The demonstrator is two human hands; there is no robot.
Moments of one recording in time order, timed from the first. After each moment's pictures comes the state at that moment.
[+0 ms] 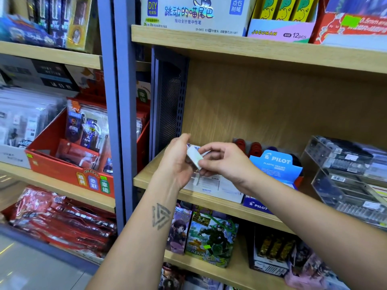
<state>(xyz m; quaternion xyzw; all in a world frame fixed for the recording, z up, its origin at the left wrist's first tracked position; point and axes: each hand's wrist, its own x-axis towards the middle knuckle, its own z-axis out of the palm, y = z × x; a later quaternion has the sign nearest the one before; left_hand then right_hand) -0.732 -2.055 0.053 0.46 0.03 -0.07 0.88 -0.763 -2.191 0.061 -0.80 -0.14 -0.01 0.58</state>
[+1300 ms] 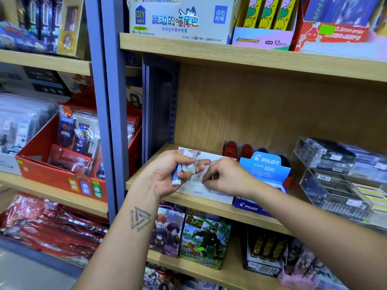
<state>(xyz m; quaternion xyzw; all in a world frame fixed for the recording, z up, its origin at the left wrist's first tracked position) -0.740 -2.038 0.043 0.47 -0.10 -0.24 0.84 -0.760 -2.221 0.049 -0.96 -0.16 -0.08 0.20</state>
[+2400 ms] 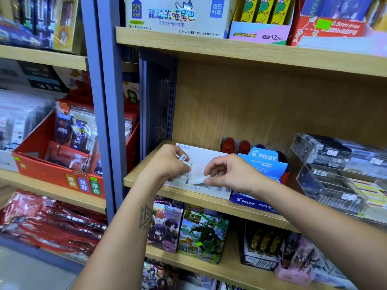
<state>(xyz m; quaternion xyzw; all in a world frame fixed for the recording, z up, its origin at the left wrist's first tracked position) -0.729 -2.040 0.037 0.82 -0.07 -0.03 0.57 -0.778 -2.236 0.053 -0.92 -0.13 -0.01 0.38</state>
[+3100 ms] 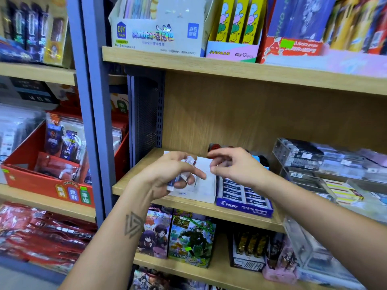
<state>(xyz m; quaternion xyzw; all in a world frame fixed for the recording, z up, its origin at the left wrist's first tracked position) -0.766 -2.064 0.063 0.67 -0.17 -0.17 0.70 -0.799 -2.267 0.087 -0.92 -0.13 -0.09 0.36</state>
